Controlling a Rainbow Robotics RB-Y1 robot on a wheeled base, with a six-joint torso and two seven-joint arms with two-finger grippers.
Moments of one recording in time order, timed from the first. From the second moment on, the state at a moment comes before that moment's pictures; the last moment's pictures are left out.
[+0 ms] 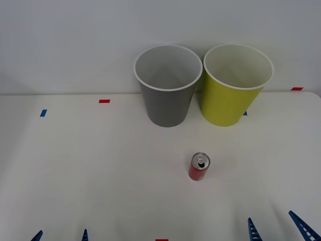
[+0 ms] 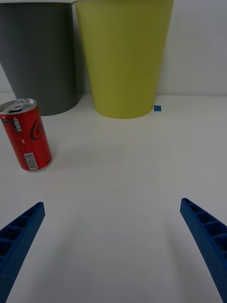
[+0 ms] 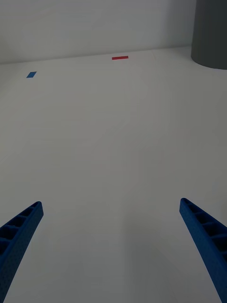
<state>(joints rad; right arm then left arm) 0.91 -0.49 0.29 -1.93 -0.21 -0.56 1.55 1.11 0.18 -0.26 -2.06 0.09 -0.34 -1.66</state>
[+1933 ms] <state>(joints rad) 0.27 -0.32 0.46 -1.54 -0.16 -0.53 1.61 1.11 0.18 -0.26 -2.06 0.09 -0.34 -1.66</state>
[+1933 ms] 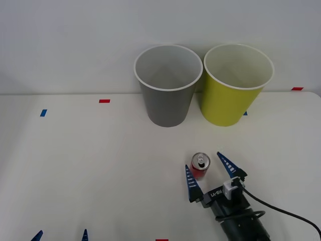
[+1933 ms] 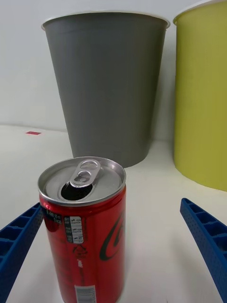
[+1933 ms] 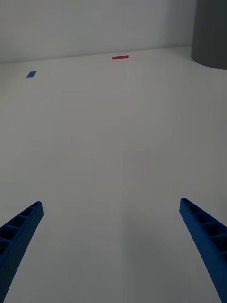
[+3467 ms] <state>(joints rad) 0.33 -0.43 0.39 -2.06 -0.19 0.09 1.58 1.11 0.18 -0.26 -2.06 0.09 -0.34 -1.66</state>
